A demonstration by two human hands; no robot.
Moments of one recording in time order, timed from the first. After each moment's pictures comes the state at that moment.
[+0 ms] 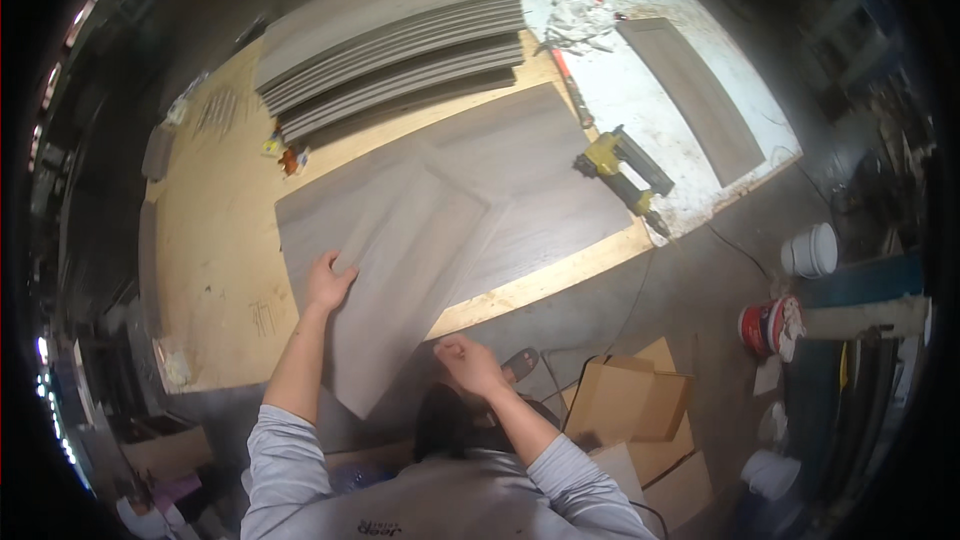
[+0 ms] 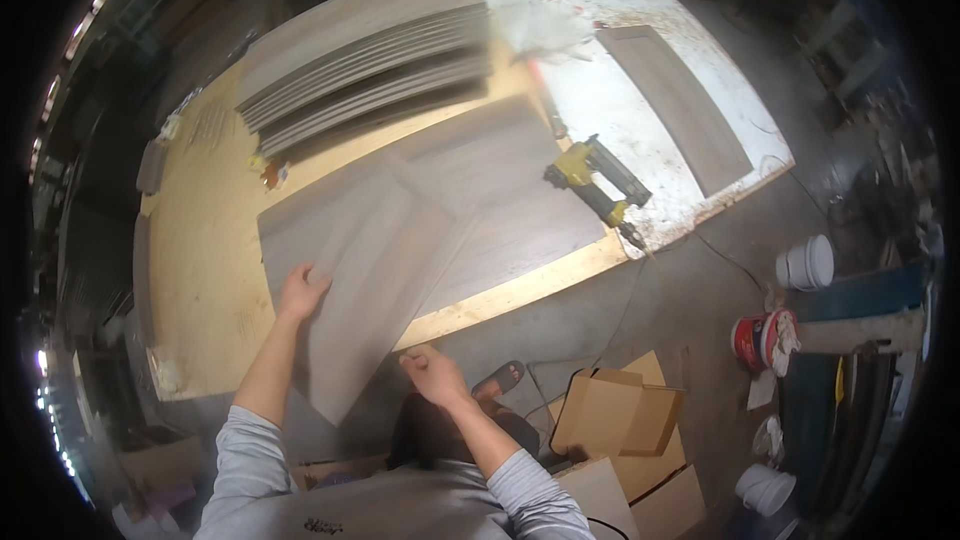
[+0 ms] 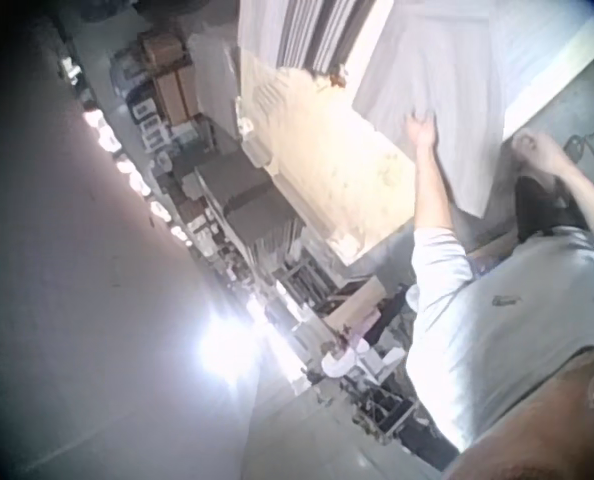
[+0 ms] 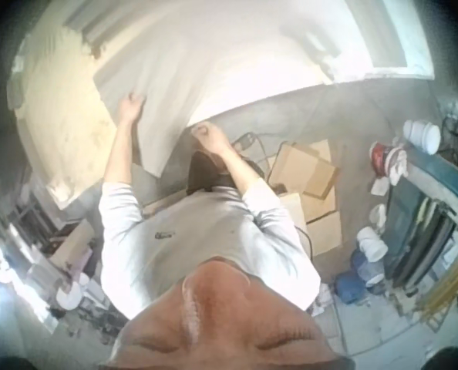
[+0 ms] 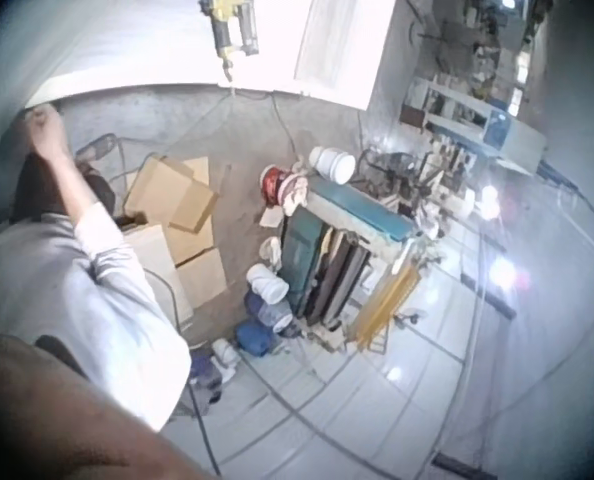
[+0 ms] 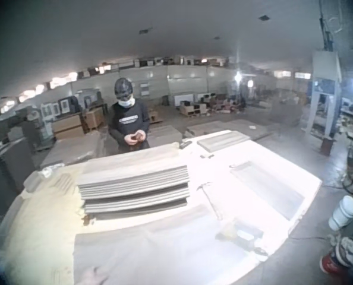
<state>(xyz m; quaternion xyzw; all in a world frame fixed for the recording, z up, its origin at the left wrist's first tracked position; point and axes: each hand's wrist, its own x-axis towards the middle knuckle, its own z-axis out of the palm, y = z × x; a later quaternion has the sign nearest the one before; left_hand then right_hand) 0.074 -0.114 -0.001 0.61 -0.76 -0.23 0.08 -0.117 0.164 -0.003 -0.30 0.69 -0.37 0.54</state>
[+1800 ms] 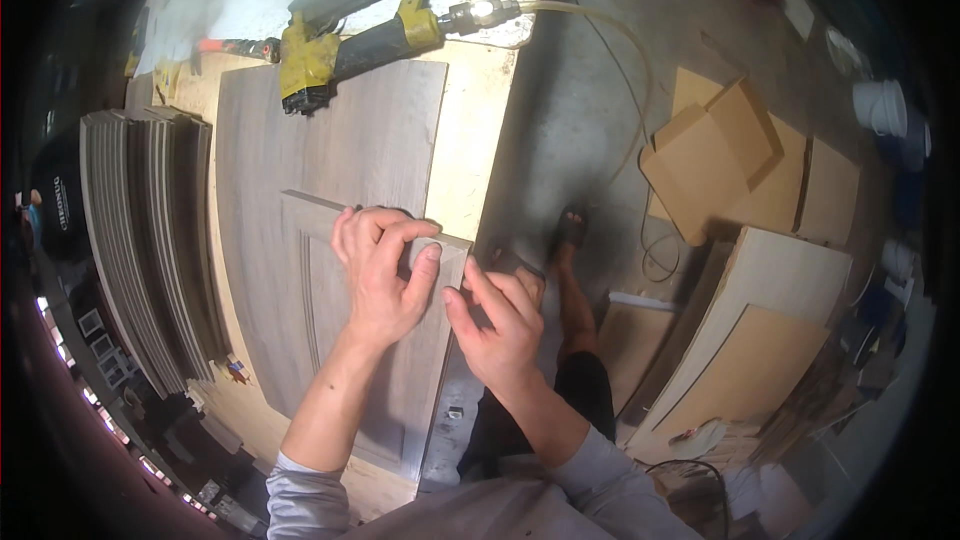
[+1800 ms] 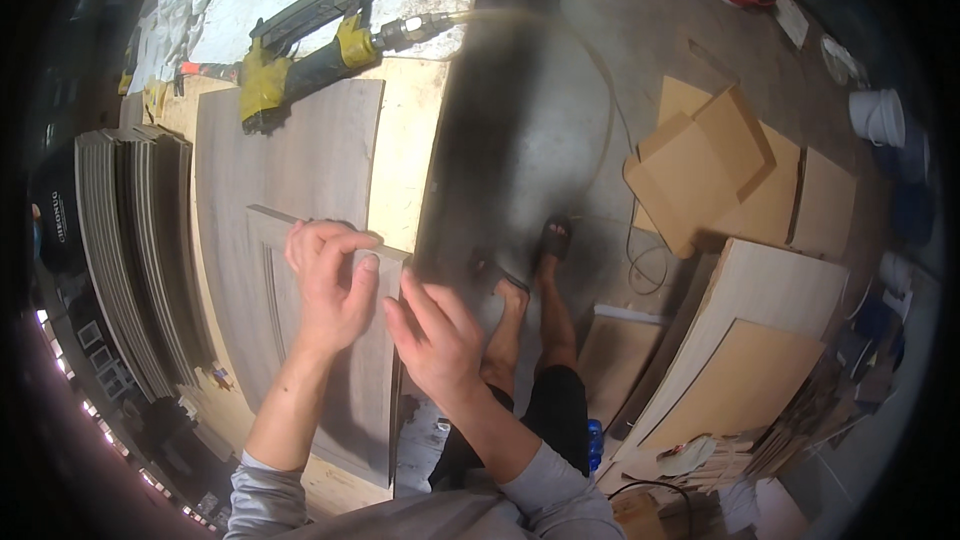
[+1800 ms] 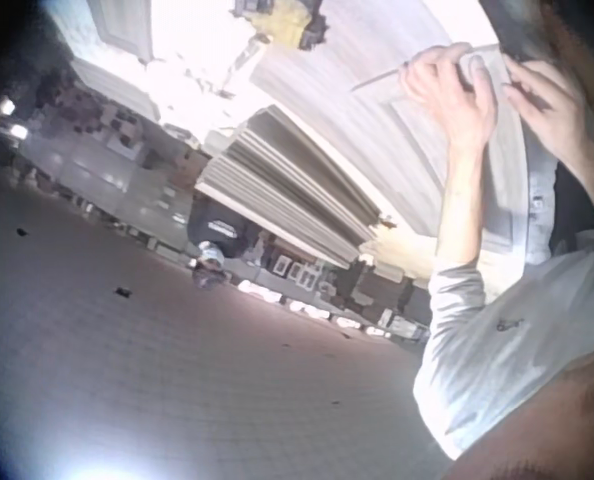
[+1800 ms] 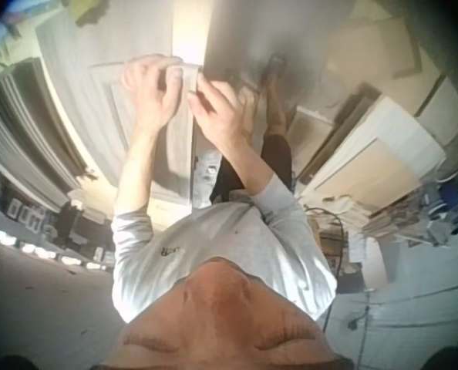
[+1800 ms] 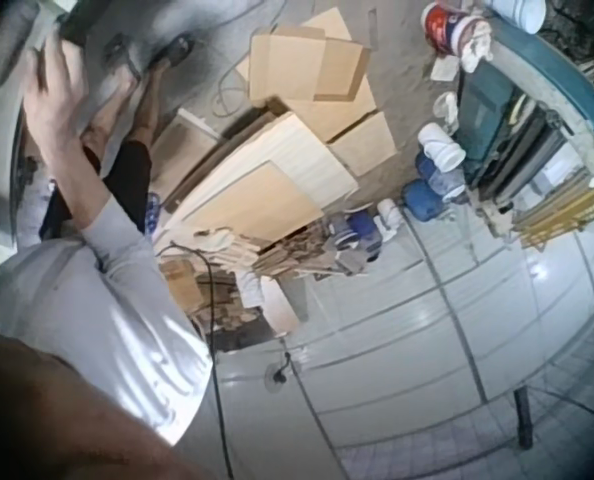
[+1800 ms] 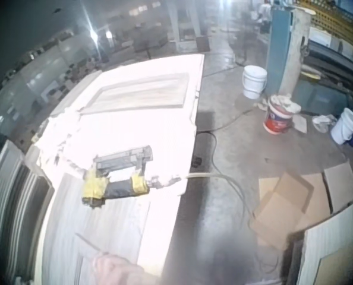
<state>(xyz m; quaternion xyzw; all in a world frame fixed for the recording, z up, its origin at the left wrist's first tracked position) -0.263 0.005 -0.010 -0.08 -0.97 -0.24 0.01 -0.206 0.151 -0.036 0.04 0.82 -0.56 -0.08</state>
